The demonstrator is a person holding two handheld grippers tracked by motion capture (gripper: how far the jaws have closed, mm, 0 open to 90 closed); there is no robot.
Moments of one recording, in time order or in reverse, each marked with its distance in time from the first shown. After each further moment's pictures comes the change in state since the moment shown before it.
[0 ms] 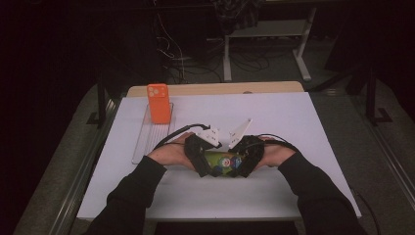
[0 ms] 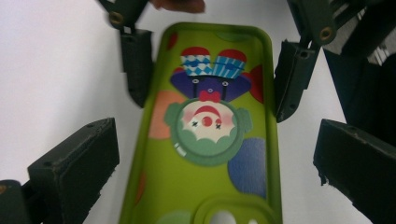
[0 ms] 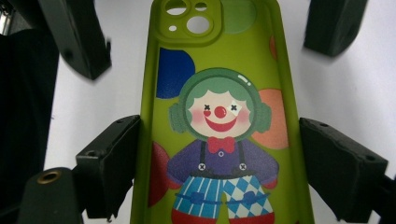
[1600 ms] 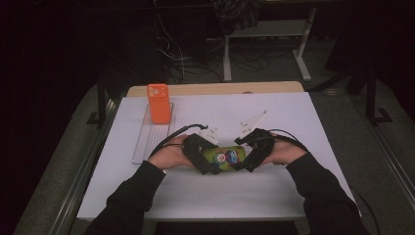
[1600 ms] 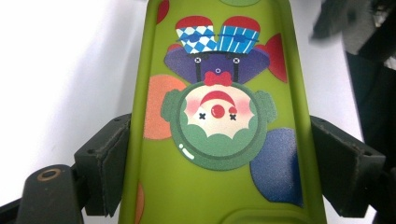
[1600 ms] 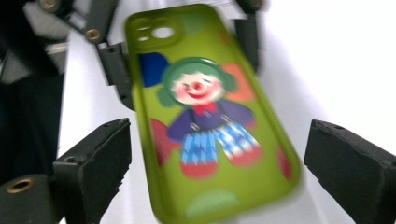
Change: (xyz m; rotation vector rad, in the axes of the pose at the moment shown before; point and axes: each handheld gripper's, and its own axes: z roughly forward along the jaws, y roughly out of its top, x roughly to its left) left arm 0.003 -0.008 -0.003 0.029 0.061 -0.121; right arm -0.001 -0.007 -0.033 -0.105 -0.080 0.103
